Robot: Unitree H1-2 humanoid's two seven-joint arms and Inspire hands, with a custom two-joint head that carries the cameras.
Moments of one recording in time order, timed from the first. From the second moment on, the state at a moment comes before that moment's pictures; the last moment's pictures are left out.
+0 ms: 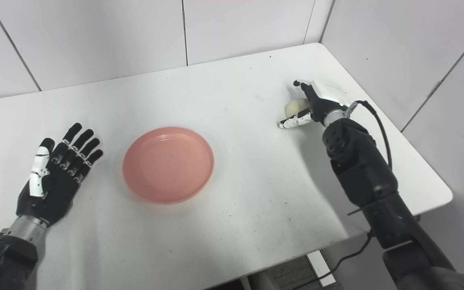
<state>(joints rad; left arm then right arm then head) -0.27 0.09 -0.03 0.18 -0.41 0.21 -0.42 -0.28 -0.64 -0.03 0.06 -0.68 0.46 0.28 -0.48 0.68</state>
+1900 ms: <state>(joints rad) -0.26 0.06 -0.04 0.14 -0.41 0.22 -0.38 -0.33 -0.67 0.00 0.04 -0.54 0.25 0.05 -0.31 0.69</state>
